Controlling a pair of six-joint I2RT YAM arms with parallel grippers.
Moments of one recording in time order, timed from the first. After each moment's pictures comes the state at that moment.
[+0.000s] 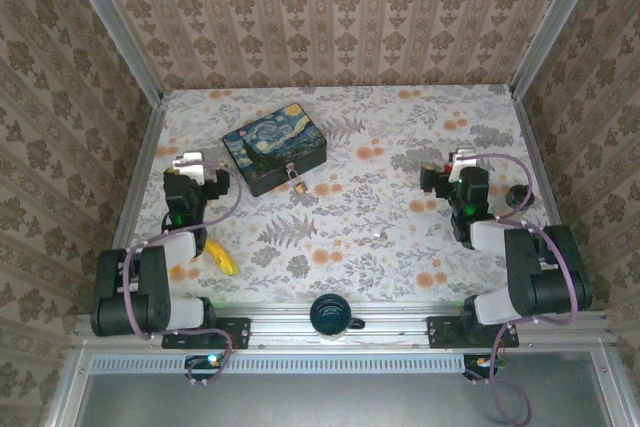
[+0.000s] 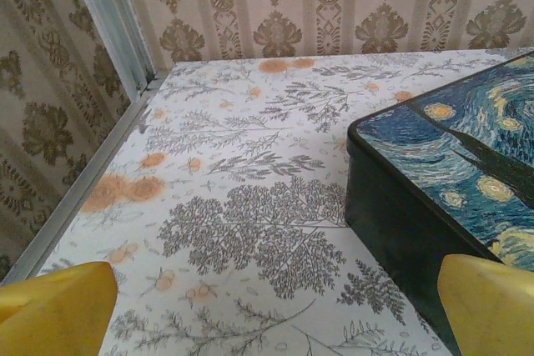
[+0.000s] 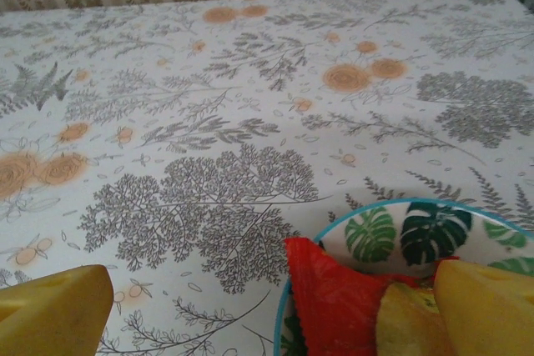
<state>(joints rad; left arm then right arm) 0.01 1.29 0.37 0.67 -0.05 0.05 0.00 1.40 0.42 0.60 0.08 0.06</state>
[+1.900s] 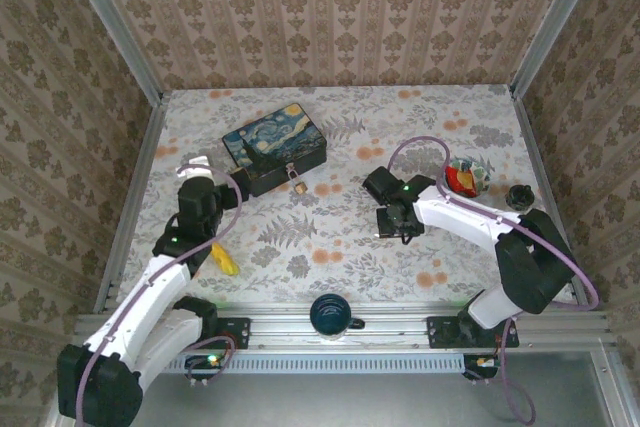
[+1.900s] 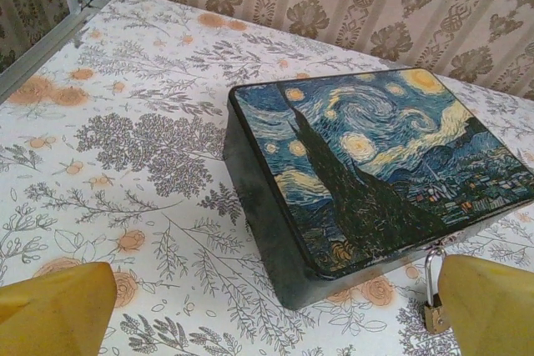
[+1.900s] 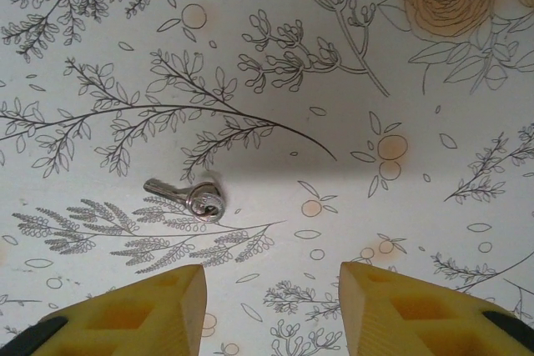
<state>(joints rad) -0.35 0.83 0.52 -0.10 -0.28 -0.38 0.64 1.53 0.99 -0.88 0.19 0.63</state>
